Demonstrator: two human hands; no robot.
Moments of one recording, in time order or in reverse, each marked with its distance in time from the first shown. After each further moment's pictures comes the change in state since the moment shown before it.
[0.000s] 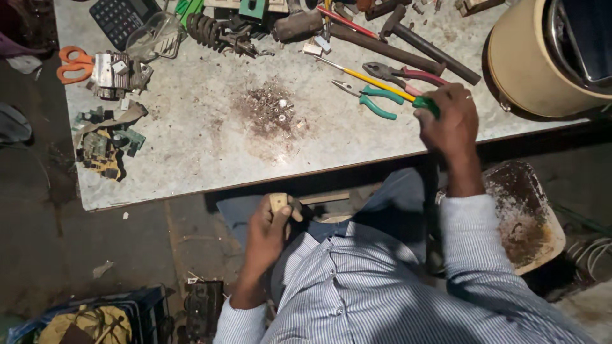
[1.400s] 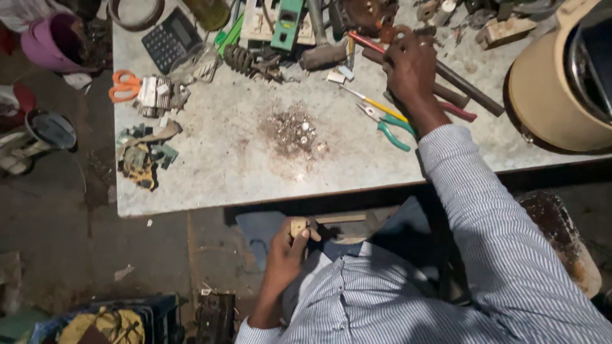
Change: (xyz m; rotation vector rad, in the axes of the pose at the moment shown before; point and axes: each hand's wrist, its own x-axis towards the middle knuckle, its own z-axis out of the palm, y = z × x) left_hand -0.007 -0.012 0.004 0.117 0.026 0.086; right_hand 0.150 -0.010 0.123 -0.070 0.095 -0.260
